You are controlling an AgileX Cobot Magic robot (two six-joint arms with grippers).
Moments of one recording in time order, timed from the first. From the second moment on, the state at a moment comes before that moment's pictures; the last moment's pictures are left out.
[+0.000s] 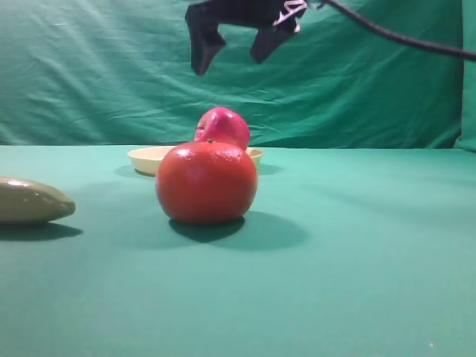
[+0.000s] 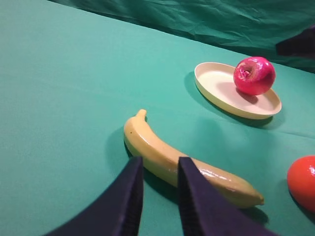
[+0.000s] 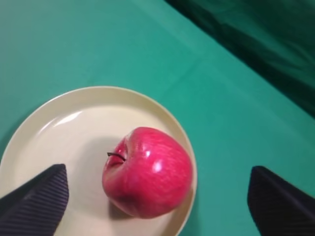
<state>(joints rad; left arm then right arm) 0.02 -0.02 0.02 -0.36 0.34 0.24 0.59 1.85 -1.74 -0.30 0.69 0.08</state>
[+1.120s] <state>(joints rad) 0.02 -0.02 0.02 -0.36 0.34 0.24 0.59 0.83 -1.09 -0.29 0.93 0.36</state>
